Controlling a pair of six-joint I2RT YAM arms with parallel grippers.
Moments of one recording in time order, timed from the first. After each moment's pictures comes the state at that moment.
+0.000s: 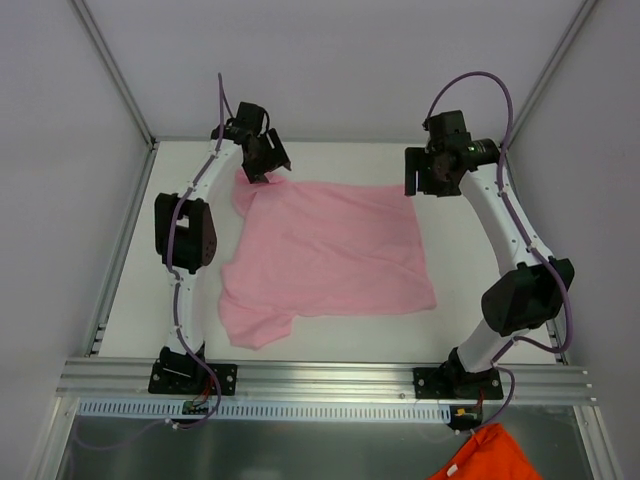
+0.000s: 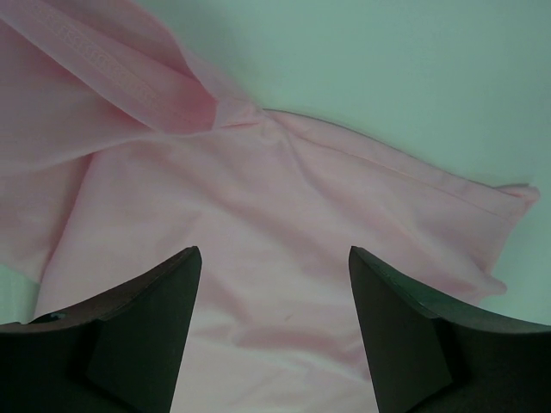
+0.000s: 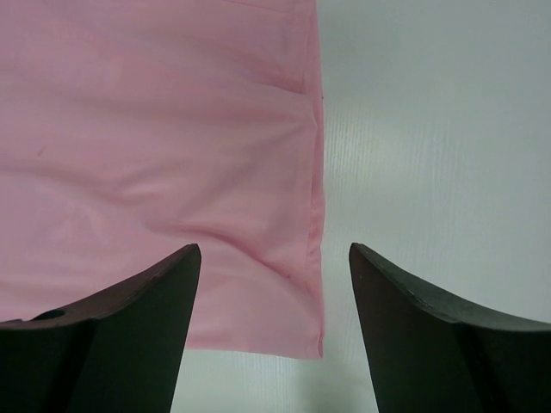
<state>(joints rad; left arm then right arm) -0.24 2.22 2.08 -0.81 0.10 -0.67 0.27 1.67 1.75 -1.05 0.13 0.19</state>
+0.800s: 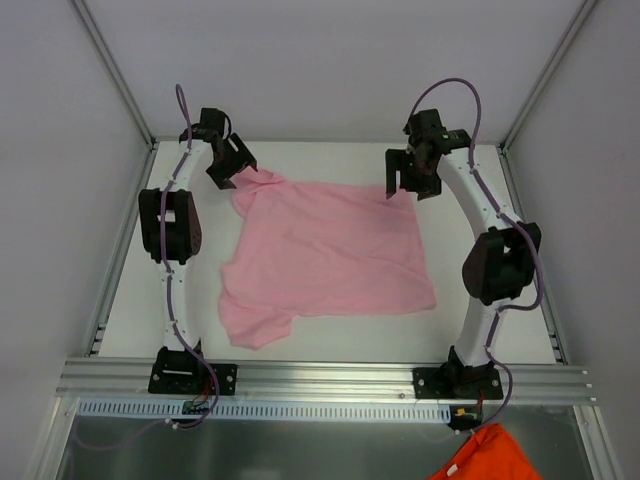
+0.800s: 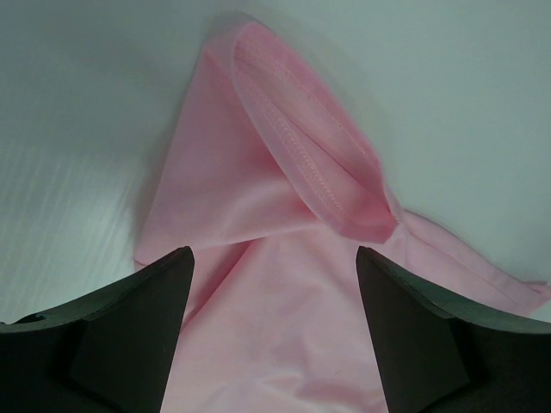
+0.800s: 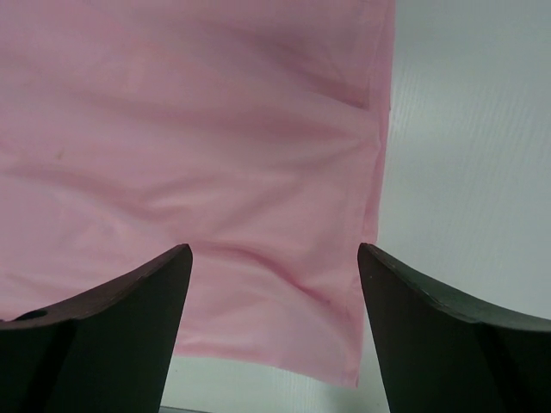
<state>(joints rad) -0.05 2.31 2.08 -0.82 0.12 -0.71 0.27 1.85 1.84 -1.08 0.01 0.22</state>
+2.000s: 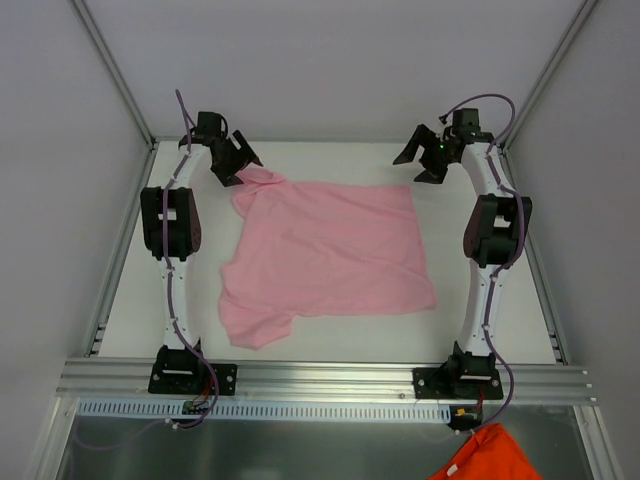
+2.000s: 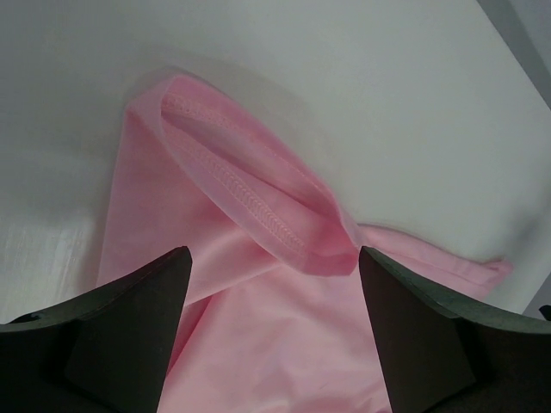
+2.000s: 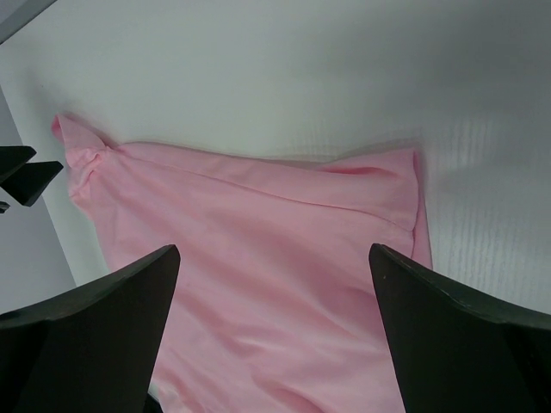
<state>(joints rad) -0.02 2.37 2.07 -0.65 0.29 -0.69 -0.01 2.33 2.13 -0.76 -0.53 0.43</state>
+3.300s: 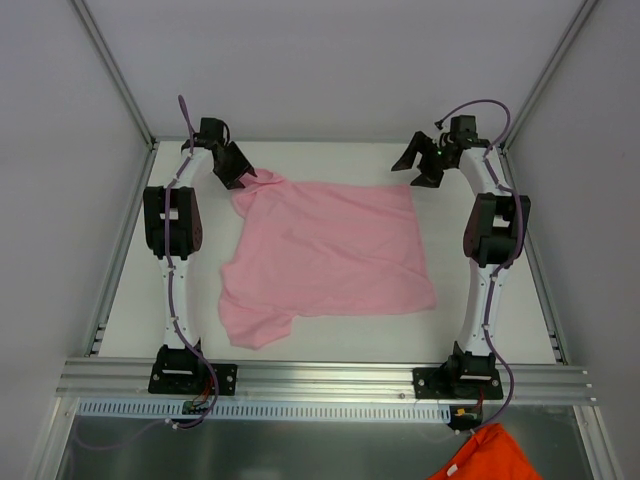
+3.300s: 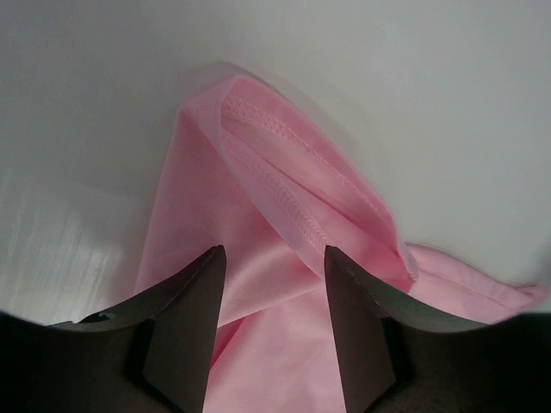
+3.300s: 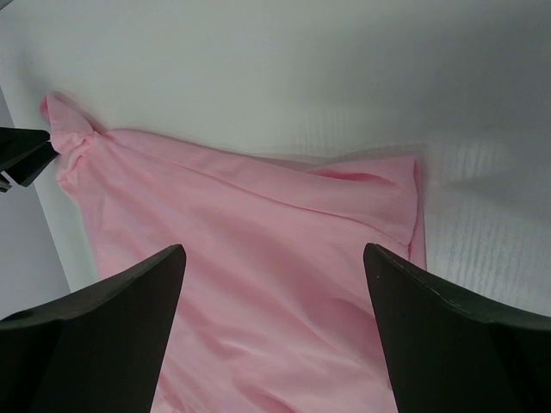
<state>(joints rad) -0.02 2.40 2.05 -0.65 0.24 -0.70 -0.02 2.34 2.06 -0.69 -0.58 0.39</state>
